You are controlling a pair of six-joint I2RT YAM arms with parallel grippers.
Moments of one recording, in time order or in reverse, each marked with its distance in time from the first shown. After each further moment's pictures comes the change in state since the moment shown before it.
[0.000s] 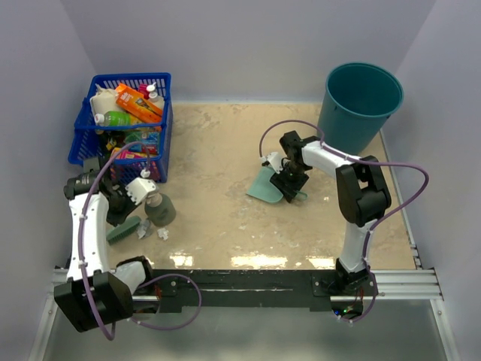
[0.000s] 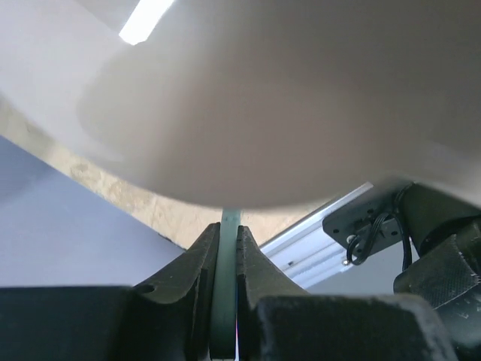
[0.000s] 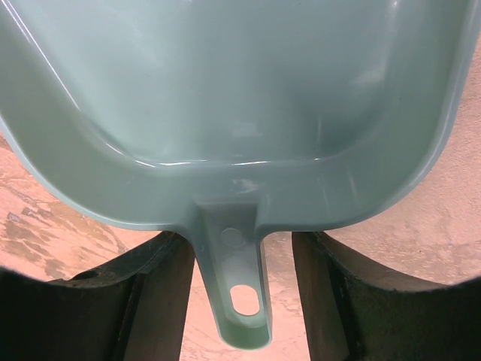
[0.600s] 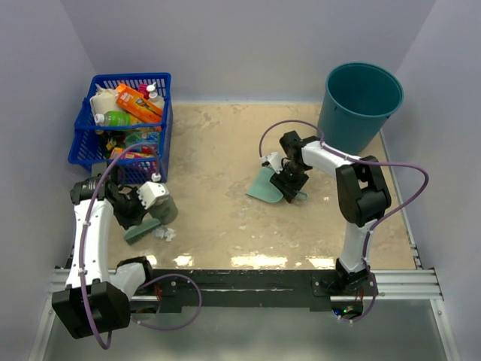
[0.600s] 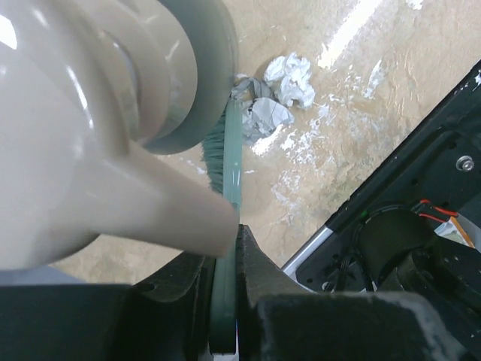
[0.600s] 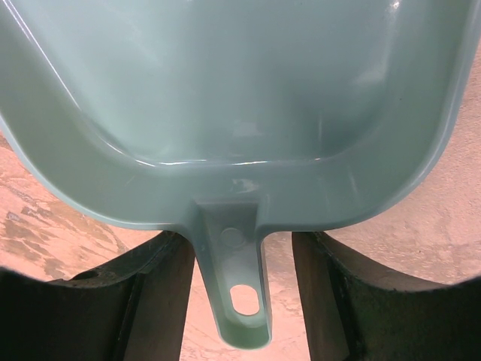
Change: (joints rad) left arm -0.075 -0.062 -0.056 -0.013 0.217 0.038; right arm 0.000 0.000 0.001 -0.002 0.001 -0.004
